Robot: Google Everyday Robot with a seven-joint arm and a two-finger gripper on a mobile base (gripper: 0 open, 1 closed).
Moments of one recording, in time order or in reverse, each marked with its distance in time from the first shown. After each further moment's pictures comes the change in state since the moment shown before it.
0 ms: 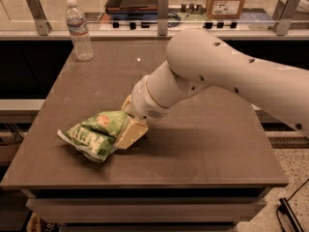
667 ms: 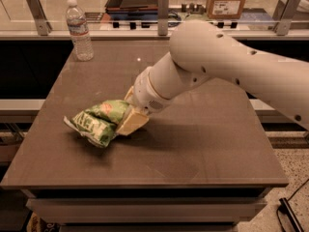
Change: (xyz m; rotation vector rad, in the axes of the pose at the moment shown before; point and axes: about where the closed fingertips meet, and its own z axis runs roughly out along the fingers) arm -0.003 -0.021 -0.010 0.036 -0.007 0.016
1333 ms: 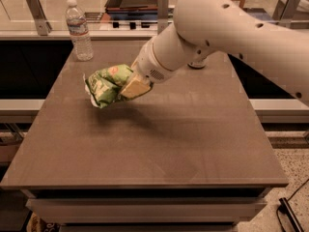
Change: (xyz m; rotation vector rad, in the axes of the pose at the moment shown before) arm -0.014 -0.070 -0.038 0.170 0.016 0.065
